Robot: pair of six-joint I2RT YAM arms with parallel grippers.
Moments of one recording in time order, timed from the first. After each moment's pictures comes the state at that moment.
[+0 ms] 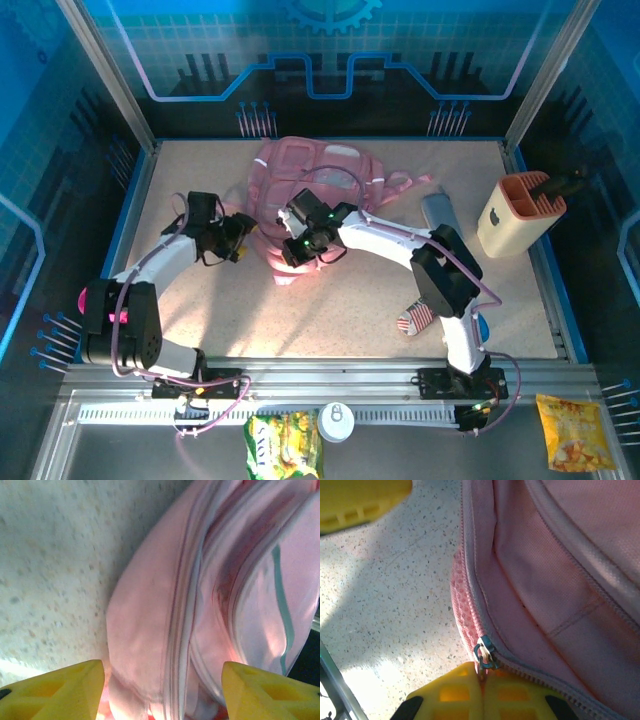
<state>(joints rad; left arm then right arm) -0.04 1.44 0.83 -0.36 0.39 -1.14 0.82 2.02 1.57 -0.61 -0.33 0.29</state>
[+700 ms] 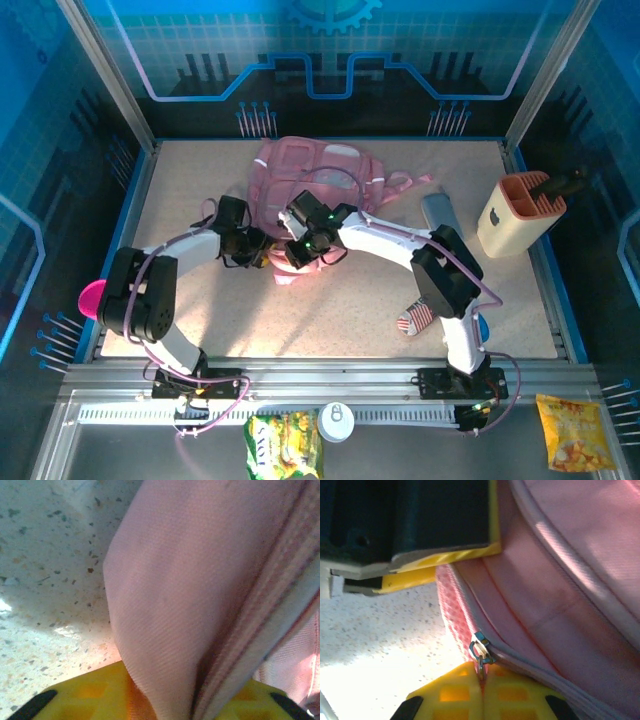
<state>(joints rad) -0.17 1.63 0.86 -0.34 0.41 -1.23 0.82 2.01 1.54 -0.63 -0.24 0.23</state>
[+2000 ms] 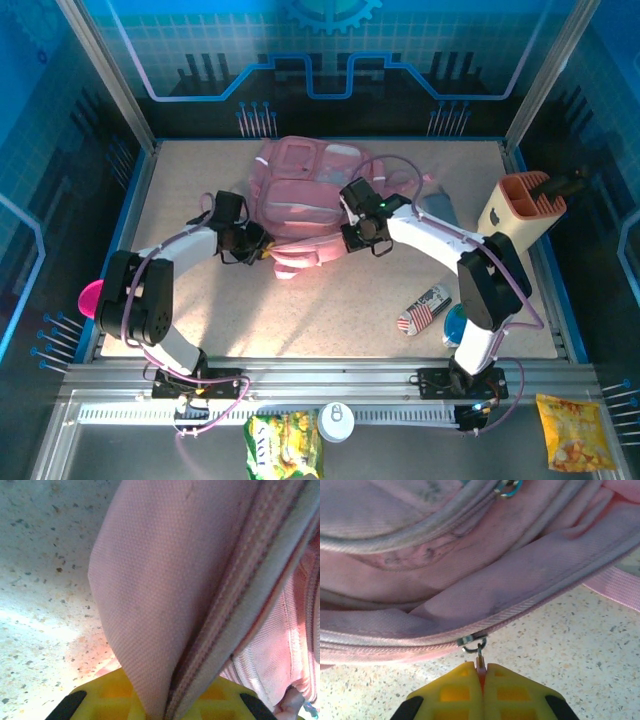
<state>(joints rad) -0.15 1.60 0.90 -0.37 0.43 -1.16 0.62 1.77 1.33 -0.72 0.04 0.26</state>
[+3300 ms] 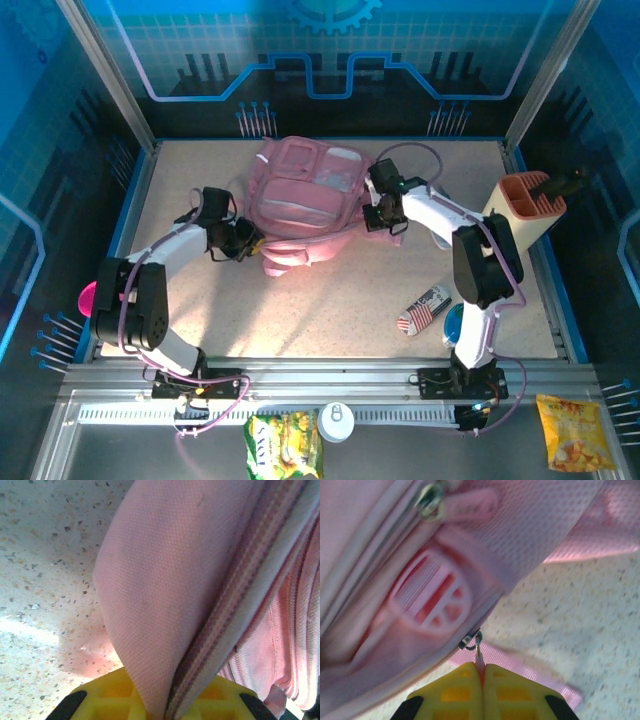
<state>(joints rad) -0.08 1.56 0.91 -0.44 0.44 -1.04 0.38 1.94 1.44 -0.68 0.02 0.15</state>
